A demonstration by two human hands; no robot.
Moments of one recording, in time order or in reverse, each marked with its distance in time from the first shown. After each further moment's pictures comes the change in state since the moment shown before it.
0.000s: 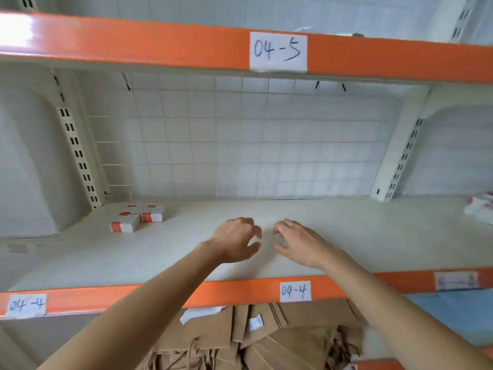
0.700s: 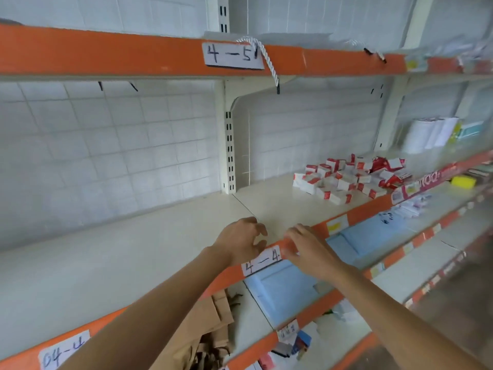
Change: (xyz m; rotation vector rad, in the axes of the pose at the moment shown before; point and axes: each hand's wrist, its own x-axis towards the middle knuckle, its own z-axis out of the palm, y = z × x) left_hand 0.196 0.324 0.077 -0.169 -0.043 0.342; right_hand -0.247 0.283 -0.048 0.027 0.212 0.488
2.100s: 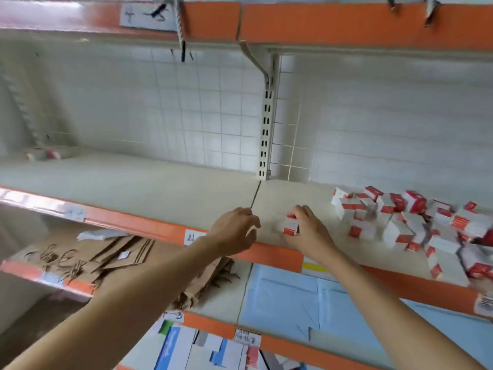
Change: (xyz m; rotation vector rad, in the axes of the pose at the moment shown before) left_hand 0.089 0.086 0.065 0.164 0.201 -0.654; right_hand 0.127 0.154 -0.010 0.338 -0.153 -0.489
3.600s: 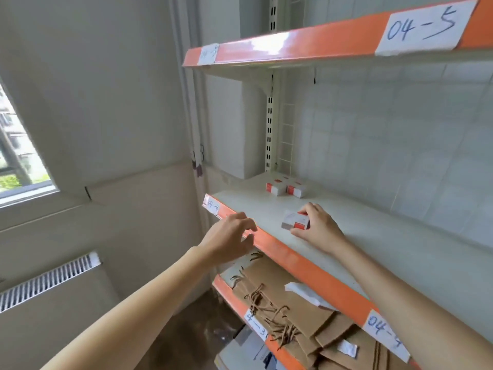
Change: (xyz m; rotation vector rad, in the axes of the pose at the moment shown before) left_hand -0.258 -0.532 -0.209 0.144 0.184 -0.582; right_hand 0.286 -0.508 0.349 0.218 -0.272 -0.440
